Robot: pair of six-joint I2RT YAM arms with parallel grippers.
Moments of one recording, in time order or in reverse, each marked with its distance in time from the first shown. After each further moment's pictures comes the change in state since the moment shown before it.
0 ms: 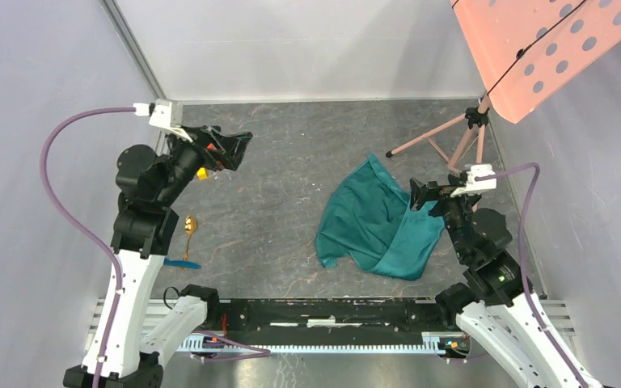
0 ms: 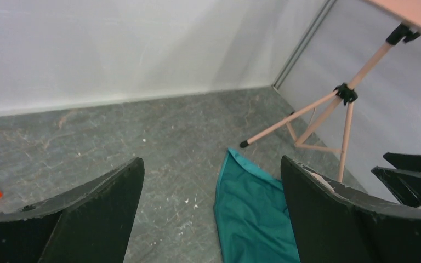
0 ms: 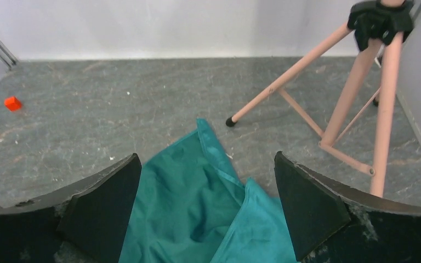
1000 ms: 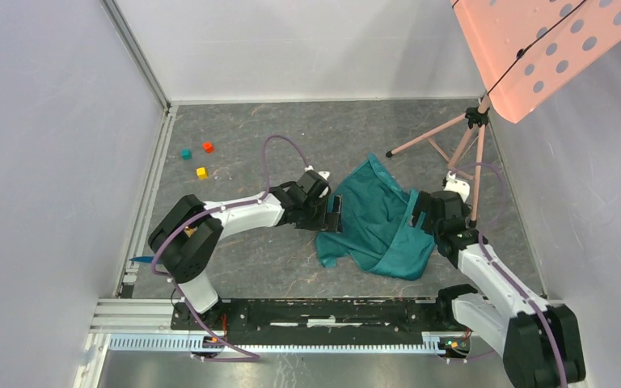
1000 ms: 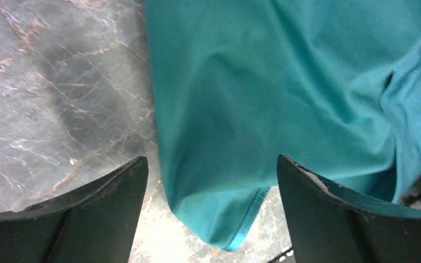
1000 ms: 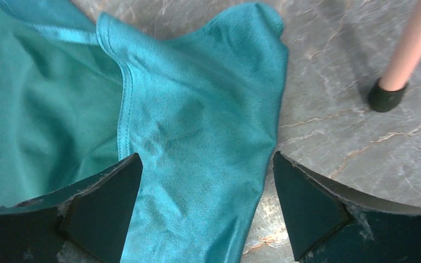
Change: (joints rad) left arm -0.639 0.884 -0.159 -0.017 -0.216 -0.268; right arm -0.267 0.483 -0.228 -0.060 0.013 0.319
